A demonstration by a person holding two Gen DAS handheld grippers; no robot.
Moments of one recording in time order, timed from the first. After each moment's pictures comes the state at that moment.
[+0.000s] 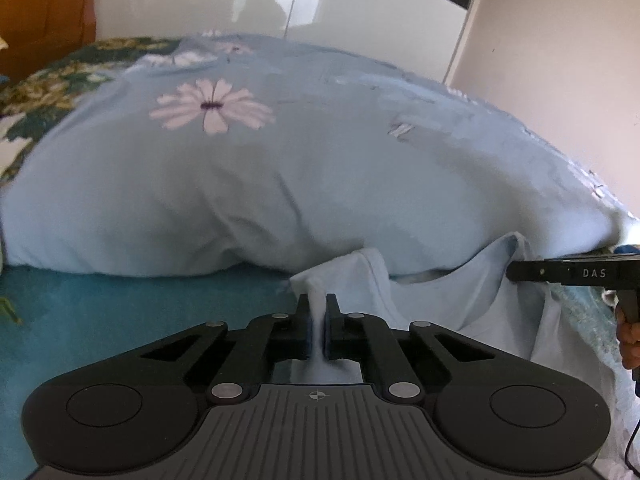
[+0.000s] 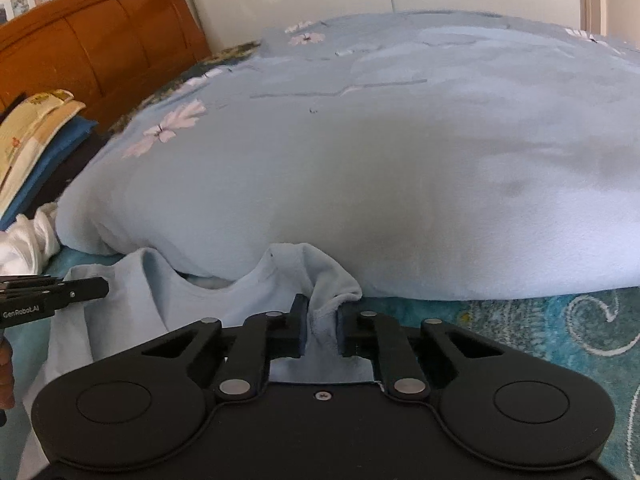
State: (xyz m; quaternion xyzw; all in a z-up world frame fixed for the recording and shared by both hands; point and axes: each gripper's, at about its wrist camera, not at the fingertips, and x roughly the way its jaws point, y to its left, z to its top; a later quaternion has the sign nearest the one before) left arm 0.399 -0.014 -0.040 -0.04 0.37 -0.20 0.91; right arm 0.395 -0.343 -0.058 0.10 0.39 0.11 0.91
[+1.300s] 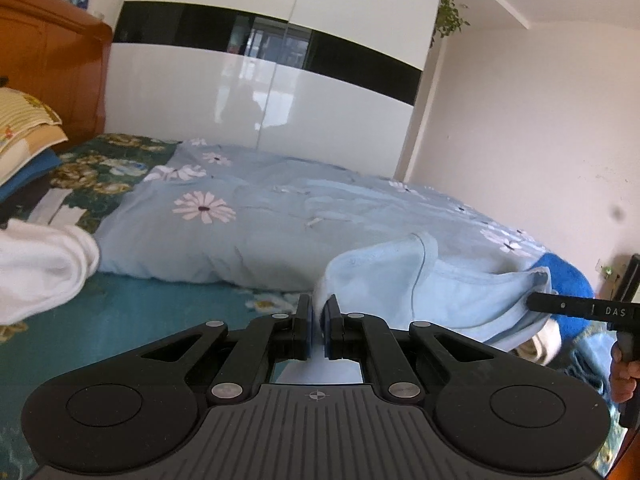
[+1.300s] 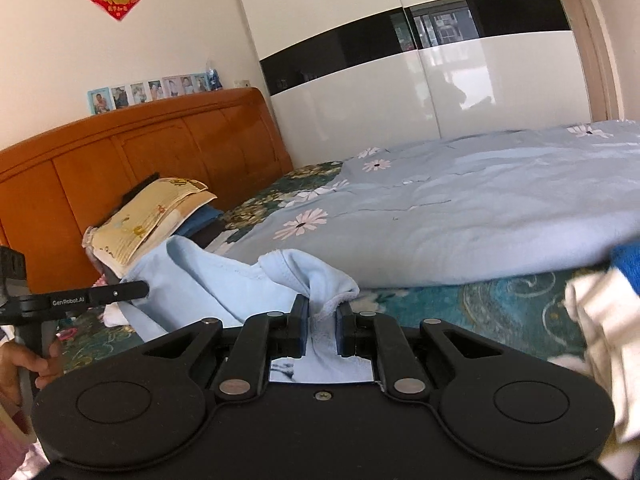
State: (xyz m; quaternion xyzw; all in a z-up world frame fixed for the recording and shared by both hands) left arm 0.153 0.024 0.066 -0.07 0.22 -0.22 0.95; right arm 0.107 -0.367 0.057 0.13 0.20 0.18 0.95
